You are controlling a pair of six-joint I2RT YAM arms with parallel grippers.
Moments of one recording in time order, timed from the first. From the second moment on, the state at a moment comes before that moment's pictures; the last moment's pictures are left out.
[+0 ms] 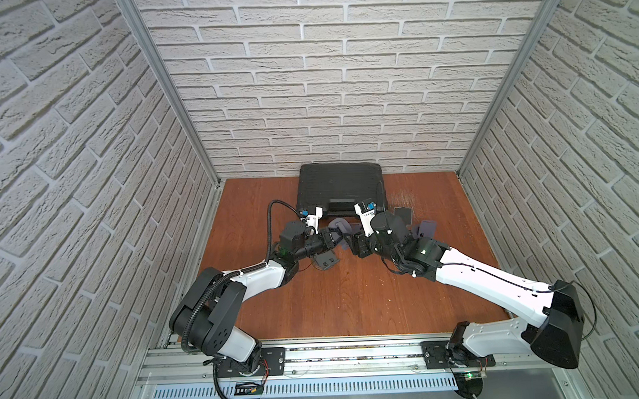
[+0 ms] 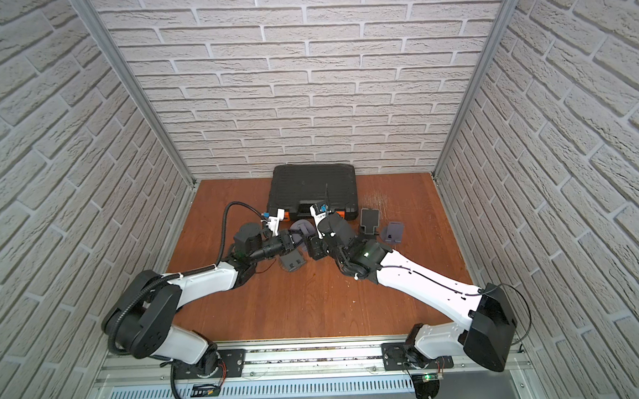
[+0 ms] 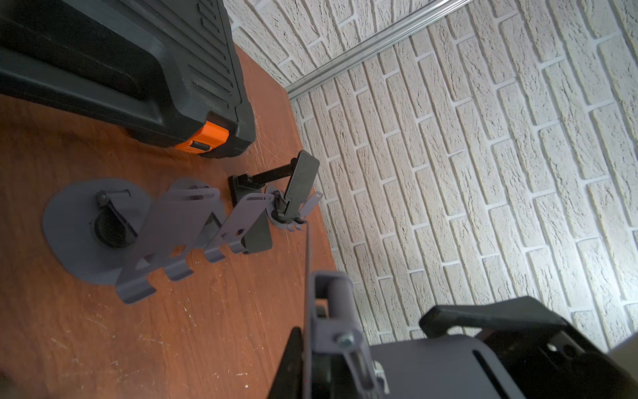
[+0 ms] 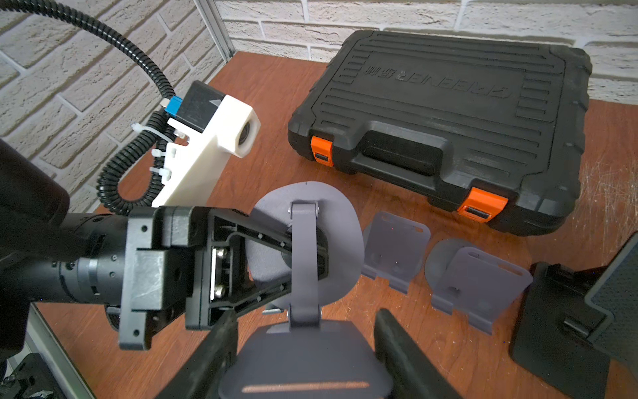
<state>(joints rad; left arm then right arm) -0.54 1.51 0.65 0.65 0.54 -1.02 0.81 1.32 1.09 -0.39 0.22 0.39</state>
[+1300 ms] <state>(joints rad) -0.49 1.62 0.71 0.76 0.57 -1.10 0.78 1.43 1.34 -0.71 0.17 0.39</state>
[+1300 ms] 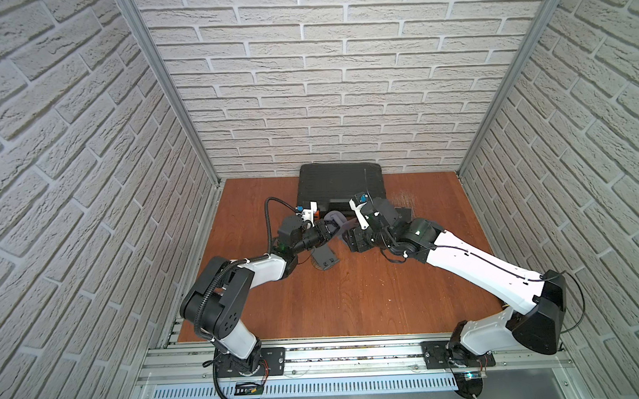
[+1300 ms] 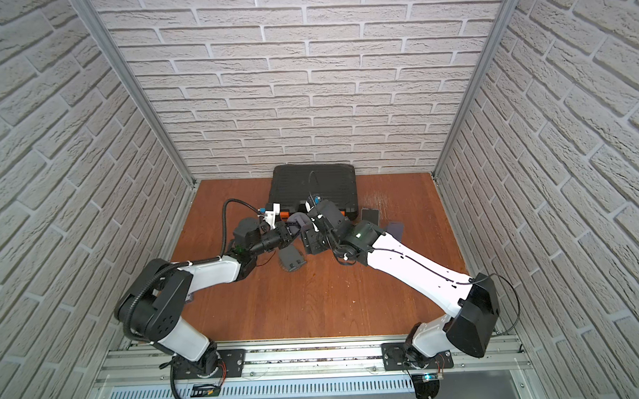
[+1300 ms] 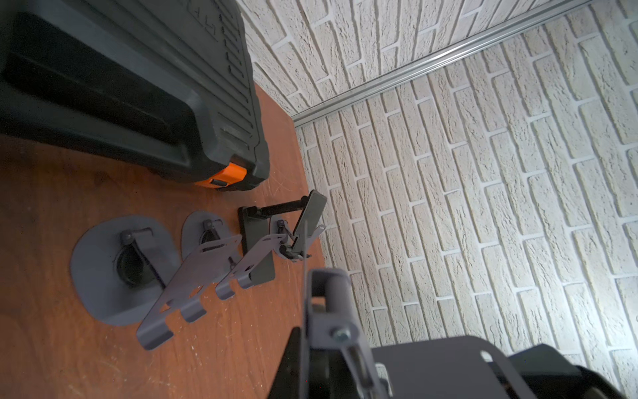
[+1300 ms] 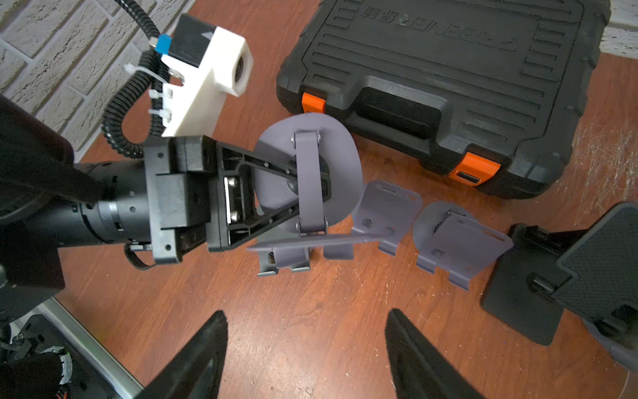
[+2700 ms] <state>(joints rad) -0.57 1.66 0.82 0.63 0.63 -0.99 0.69 1.51 1.38 -0.72 0.11 0.30</state>
